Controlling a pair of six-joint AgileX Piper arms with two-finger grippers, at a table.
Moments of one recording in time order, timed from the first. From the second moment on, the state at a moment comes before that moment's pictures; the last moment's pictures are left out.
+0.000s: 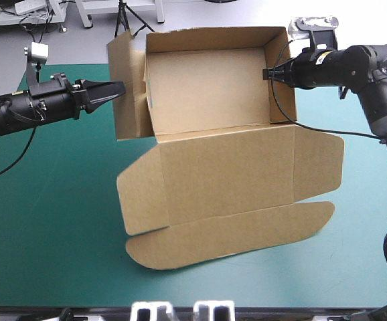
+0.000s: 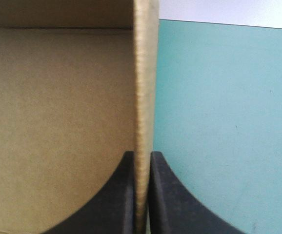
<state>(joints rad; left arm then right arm) 0.16 1.33 -1.39 -1.35 1.22 0.66 0.20 1.62 -1.81 0.23 0.97 -0.04</state>
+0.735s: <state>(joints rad) 0.16 1.33 -1.39 -1.23 1.08 0.67 0.20 1.62 -1.81 0.26 1.01 -0.06</state>
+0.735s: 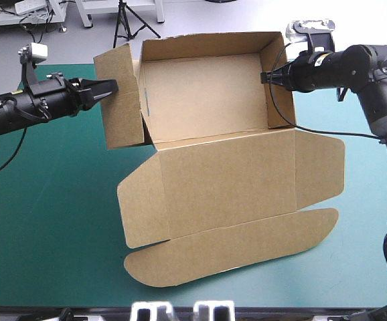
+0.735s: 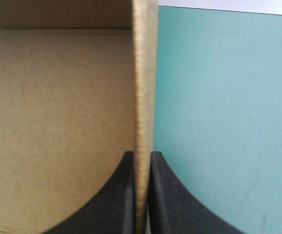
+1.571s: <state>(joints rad) 0.46 1.45 -1.39 -1.22 1.09 0.64 0.20 1.49 -1.81 0.26 1.08 -0.06</state>
